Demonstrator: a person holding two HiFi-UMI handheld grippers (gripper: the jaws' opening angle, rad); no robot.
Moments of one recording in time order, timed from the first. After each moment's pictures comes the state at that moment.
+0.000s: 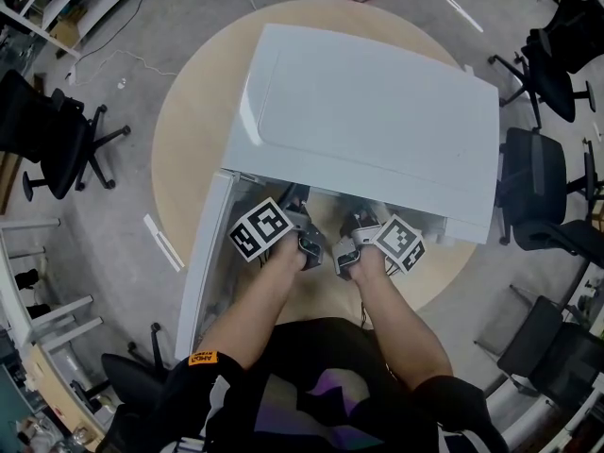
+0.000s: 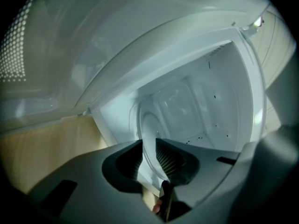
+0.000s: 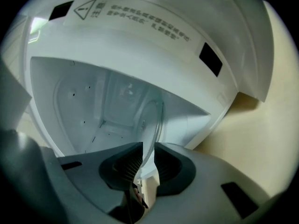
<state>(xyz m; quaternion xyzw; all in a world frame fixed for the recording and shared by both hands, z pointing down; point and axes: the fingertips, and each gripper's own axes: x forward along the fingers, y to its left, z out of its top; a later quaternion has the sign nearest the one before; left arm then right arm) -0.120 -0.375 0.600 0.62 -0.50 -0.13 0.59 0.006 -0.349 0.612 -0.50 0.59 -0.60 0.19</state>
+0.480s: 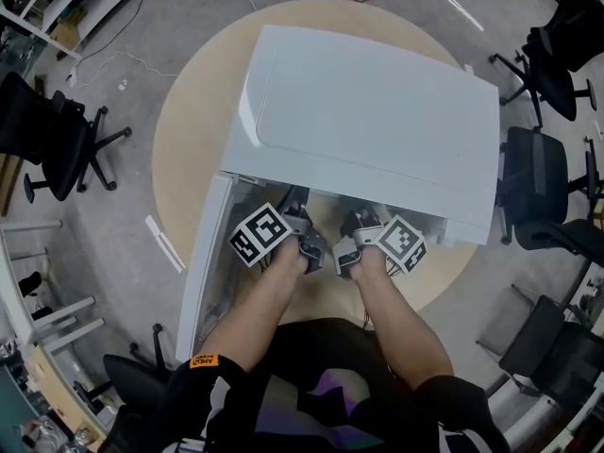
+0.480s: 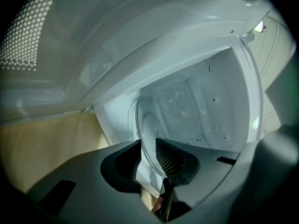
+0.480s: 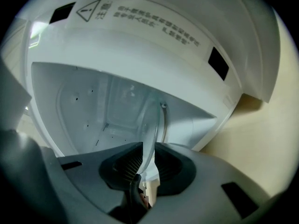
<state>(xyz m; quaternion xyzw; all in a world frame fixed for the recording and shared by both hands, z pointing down) -0.120 -0.371 0.599 0.61 -0.50 -0.15 0.59 0.007 -0.354 0.603 -0.49 0.59 -0.60 0.21</state>
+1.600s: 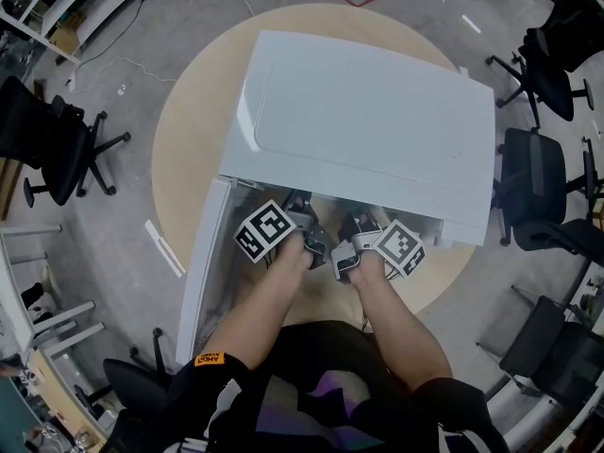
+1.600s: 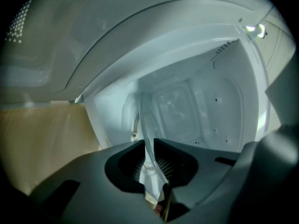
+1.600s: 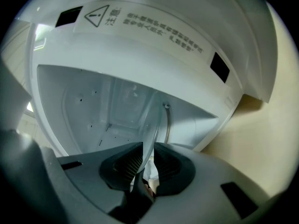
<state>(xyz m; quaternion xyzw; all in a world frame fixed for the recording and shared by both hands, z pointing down) -0.107 -0.384 0.603 0.61 -0.49 -0.18 0.60 0.006 -0.352 0.596 -0.49 0.60 -0.60 0.22</state>
